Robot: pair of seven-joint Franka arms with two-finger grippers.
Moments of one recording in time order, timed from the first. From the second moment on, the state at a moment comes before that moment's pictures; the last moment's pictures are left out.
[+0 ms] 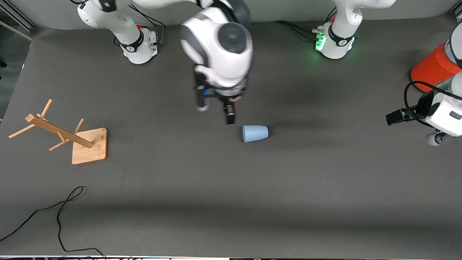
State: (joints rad) left arm -0.23 0.17 0.19 -1.47 0.01 1.52 -0.21; right arm 0.88 0.62 -0.23 -0.98 0.07 1.48 2.04
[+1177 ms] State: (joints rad) left arm -0.56 0.56 -0.12 -1.08 0.11 1.55 -0.95; right arm 0.07 0.06 -0.09 -1.52 0.07 1.54 0.36
